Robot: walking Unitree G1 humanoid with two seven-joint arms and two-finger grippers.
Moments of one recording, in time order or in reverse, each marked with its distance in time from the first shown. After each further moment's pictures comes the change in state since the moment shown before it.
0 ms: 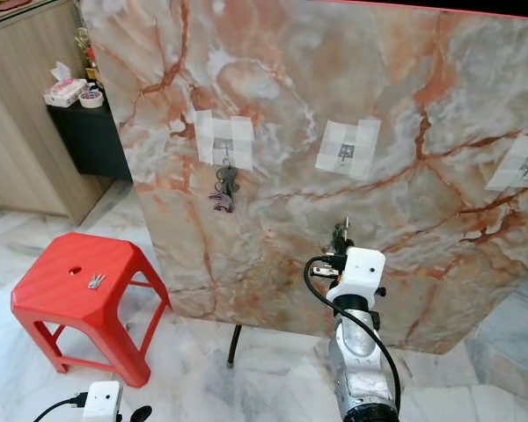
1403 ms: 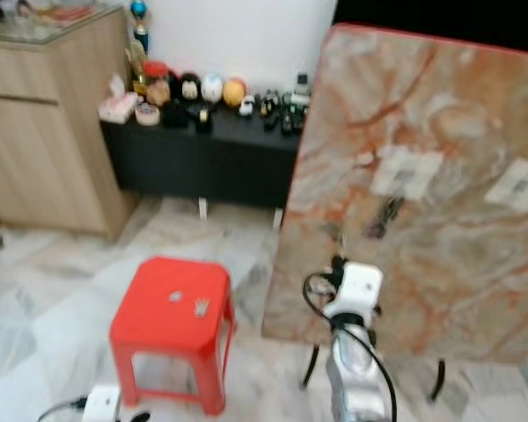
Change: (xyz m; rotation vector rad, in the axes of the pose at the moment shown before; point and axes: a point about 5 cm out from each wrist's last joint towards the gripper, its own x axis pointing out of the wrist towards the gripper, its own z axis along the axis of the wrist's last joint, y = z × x) left arm -0.003 0.008 -0.002 0.030 0.004 0.014; right arm -0.014 0.008 -0.020 0.029 0.070 0.032
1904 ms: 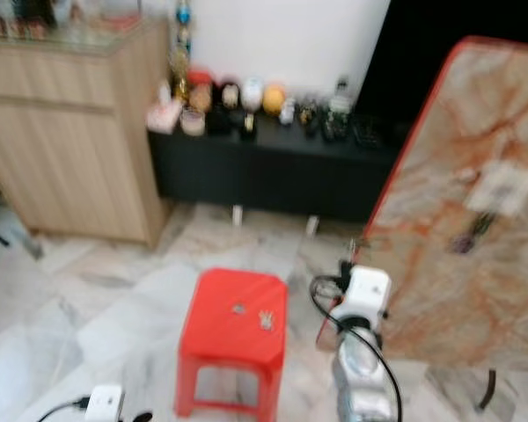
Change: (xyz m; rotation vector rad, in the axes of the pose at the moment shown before) left arm 0.002 -0.004 0.003 0.002 -0.005 -0.007; right arm 0.002 -0.003 0.000 -0.005 0.005 -0.007
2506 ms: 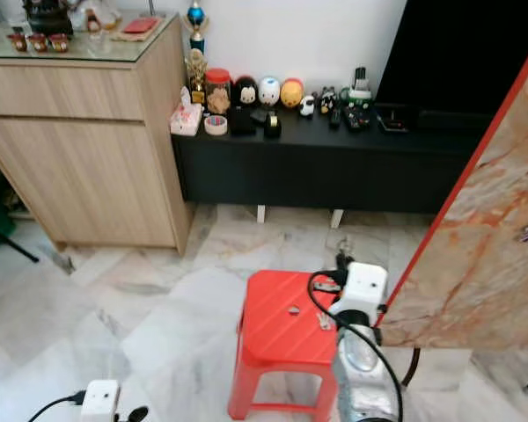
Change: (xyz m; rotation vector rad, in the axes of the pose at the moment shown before) left arm 0.000 -0.001 -0.002 -0.005 0.019 -0.002; right arm -0.002 -0.016 -0.001 -0.016 0.005 -0.044
